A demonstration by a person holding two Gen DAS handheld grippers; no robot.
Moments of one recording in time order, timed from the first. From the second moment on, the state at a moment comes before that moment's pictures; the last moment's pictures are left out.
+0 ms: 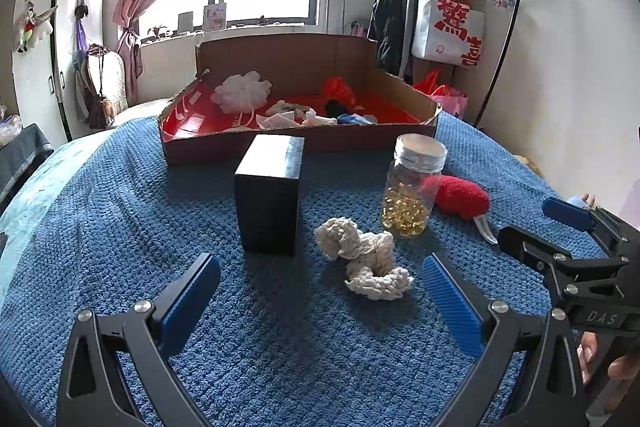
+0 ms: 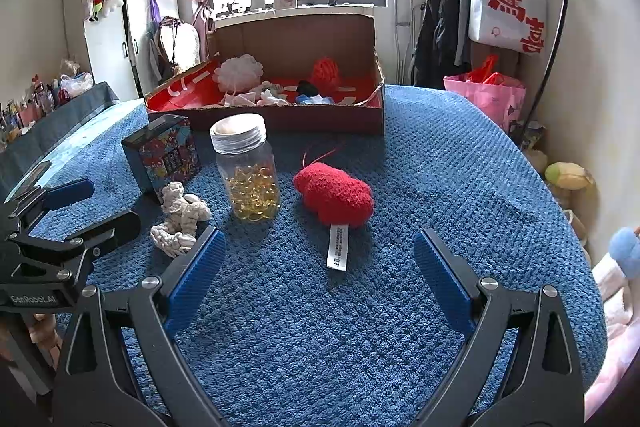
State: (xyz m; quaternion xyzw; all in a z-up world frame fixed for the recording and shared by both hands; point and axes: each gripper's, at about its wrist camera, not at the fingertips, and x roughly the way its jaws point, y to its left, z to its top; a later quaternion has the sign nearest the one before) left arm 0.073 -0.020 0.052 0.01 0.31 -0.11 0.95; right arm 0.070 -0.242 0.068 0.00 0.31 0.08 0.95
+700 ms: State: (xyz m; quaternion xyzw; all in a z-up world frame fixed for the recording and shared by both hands) left arm 0.099 -0.032 0.042 0.01 0.36 -0.13 0.92; right arm 0.136 -0.255 0.060 -0.07 0.38 0.13 0.91
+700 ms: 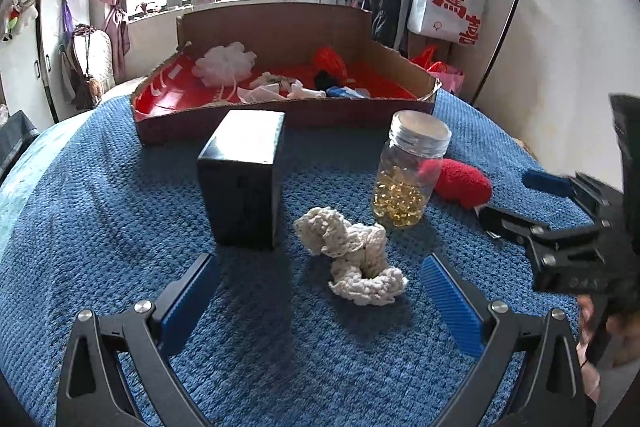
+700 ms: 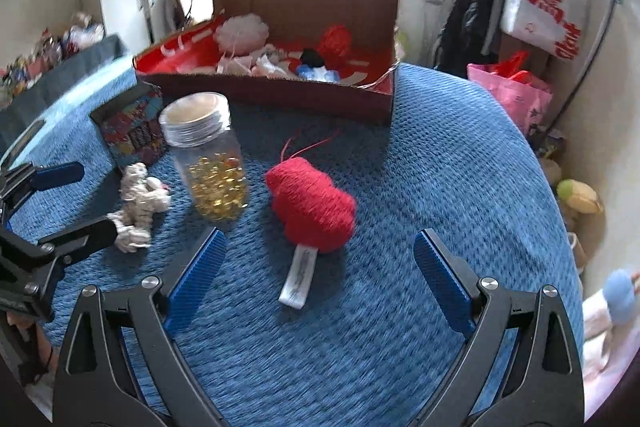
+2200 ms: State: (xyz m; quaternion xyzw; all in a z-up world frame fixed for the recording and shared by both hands) left arm 0.070 0.008 0.041 0.00 0.37 -0.23 0.90; right arm 0.058 -0.193 0.055 -0.01 0.36 0.21 0.91
